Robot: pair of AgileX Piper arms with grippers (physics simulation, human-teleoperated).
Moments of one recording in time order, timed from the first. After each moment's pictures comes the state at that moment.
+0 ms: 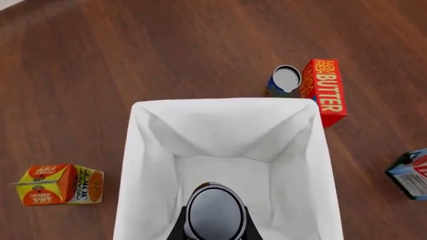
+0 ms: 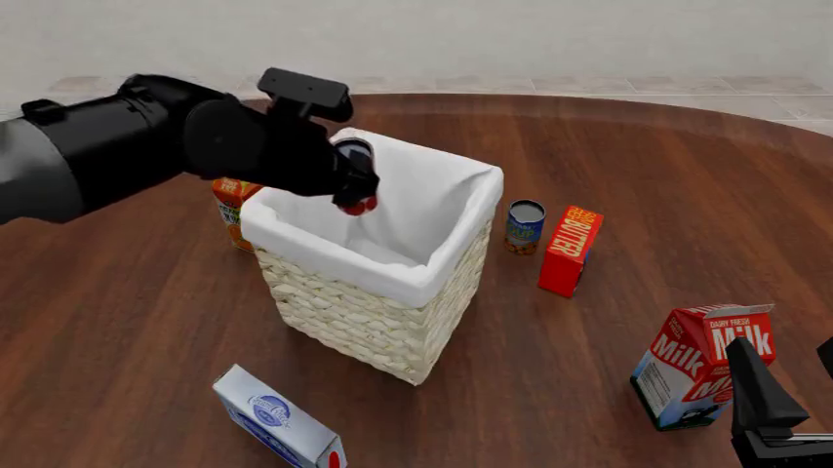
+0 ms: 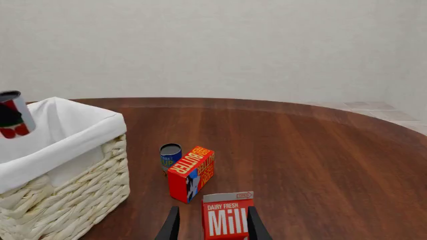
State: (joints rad) left arm -0.51 1.58 -1.34 0.56 -0.02; right arm 0.00 0.02 0.00 -0.01 0.00
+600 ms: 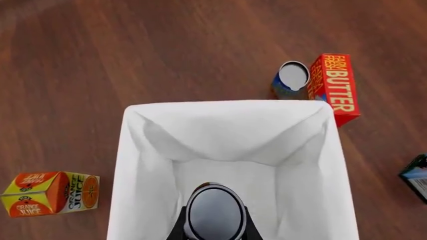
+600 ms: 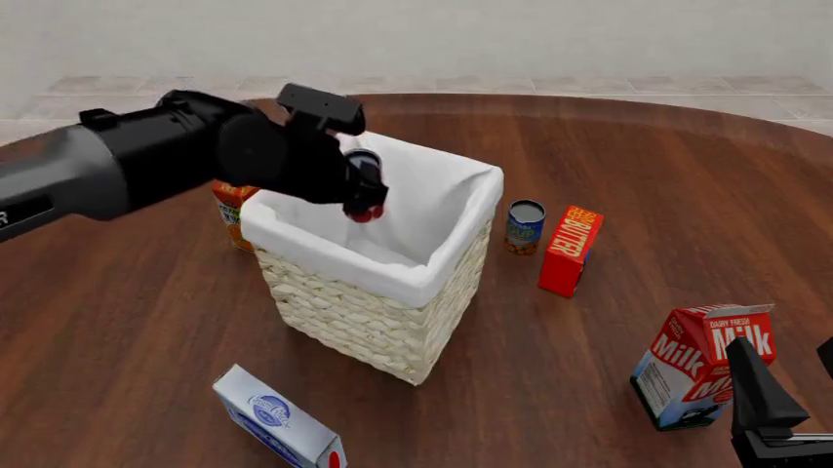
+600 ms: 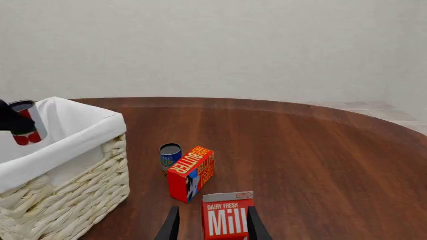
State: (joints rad) left arm -0.51 1.66 -1.35 0.53 -0.01; right arm 0.00 0.02 0.00 -0.01 0.00
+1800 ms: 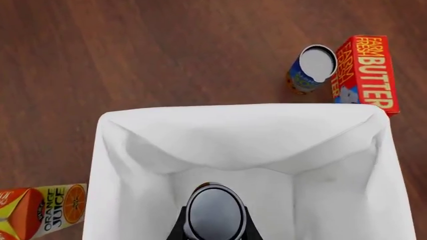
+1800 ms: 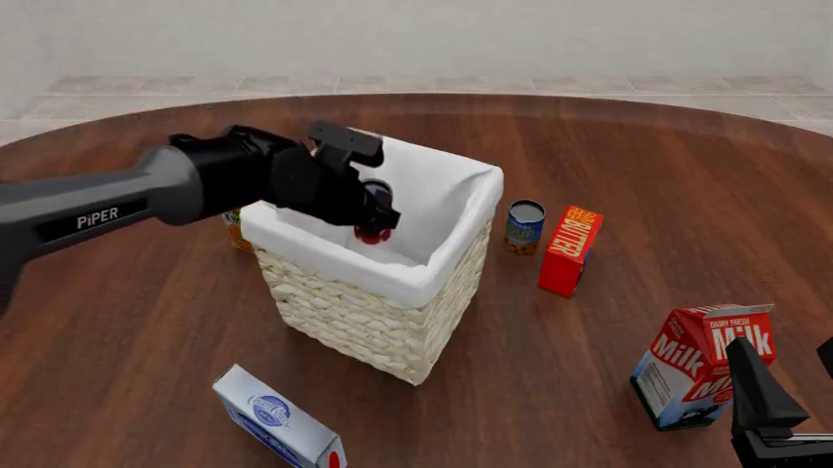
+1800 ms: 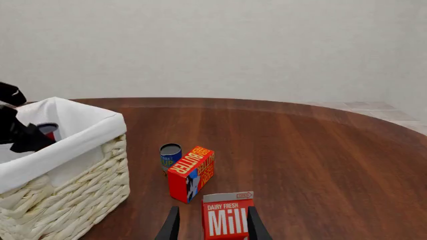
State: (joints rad) left arm -0.49 1.83 -1.39 0.47 0.01; right arm 0.00 0.02 0.00 -0.01 0.00
